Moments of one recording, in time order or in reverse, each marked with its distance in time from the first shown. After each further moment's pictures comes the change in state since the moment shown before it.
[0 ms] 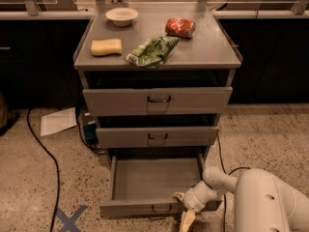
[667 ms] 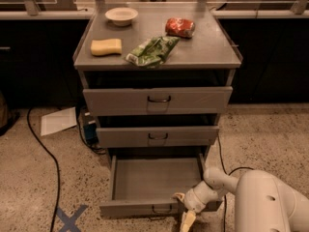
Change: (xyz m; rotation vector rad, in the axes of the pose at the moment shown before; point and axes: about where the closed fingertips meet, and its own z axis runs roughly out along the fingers) arm -0.002 0.008 0.003 -0.027 -0.026 0.003
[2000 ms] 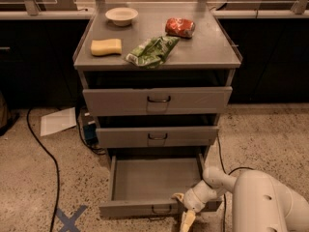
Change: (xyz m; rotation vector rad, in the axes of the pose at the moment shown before) arm -0.002 0.000 -0.001 -0.028 -0.009 -0.008
